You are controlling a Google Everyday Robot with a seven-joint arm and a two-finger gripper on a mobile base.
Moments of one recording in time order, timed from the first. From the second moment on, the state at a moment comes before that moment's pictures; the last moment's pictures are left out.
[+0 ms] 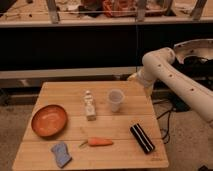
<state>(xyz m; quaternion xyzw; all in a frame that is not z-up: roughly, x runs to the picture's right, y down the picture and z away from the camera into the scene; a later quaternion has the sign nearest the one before) 0.191 0.006 0.804 -0.18 -0.14 -0.35 0.91</state>
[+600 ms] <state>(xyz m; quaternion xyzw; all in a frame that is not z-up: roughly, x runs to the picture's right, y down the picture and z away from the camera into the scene) 0.164 0.025 0.819 -0.19 -0.17 -0.40 0.88</state>
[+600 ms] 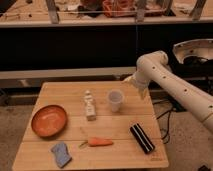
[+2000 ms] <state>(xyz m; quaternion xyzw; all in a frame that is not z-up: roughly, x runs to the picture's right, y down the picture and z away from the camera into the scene) 0.123 0.079 0.852 -0.20 -0.23 -0.49 0.82</state>
